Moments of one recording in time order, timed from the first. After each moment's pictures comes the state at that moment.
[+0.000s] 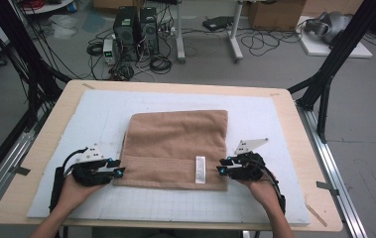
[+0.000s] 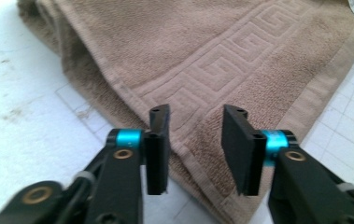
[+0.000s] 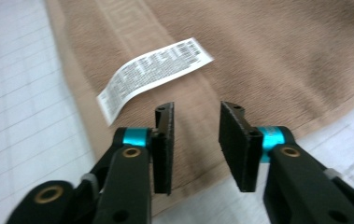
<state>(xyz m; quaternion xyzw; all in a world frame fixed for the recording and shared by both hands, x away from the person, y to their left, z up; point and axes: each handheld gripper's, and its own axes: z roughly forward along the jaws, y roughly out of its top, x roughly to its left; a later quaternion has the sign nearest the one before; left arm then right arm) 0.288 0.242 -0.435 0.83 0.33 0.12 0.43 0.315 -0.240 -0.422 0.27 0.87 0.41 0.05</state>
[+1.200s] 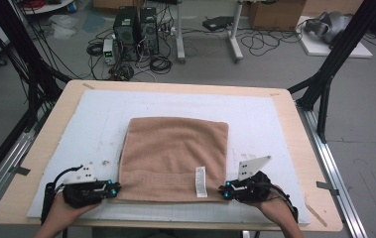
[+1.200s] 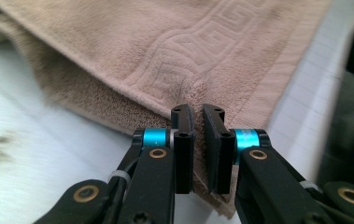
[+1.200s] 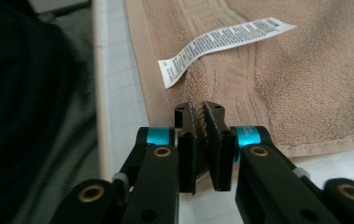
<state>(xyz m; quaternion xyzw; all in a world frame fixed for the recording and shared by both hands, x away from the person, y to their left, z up) 0.231 0.244 -0.428 0.85 0.26 0.07 0.45 0.261 -0.243 -0.409 0.15 0.90 0.41 -0.02</state>
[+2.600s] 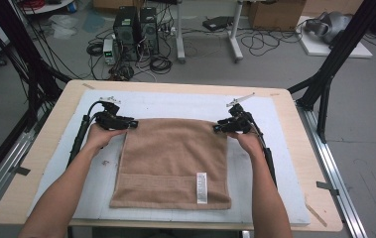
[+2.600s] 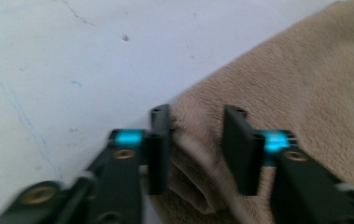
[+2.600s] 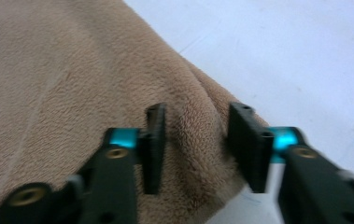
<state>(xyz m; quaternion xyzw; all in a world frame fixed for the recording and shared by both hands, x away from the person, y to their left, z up) 0.462 0.228 -0.427 0.80 0.41 0.06 0.43 0.467 -0.232 -0.413 0.35 0.86 0.38 0.05</state>
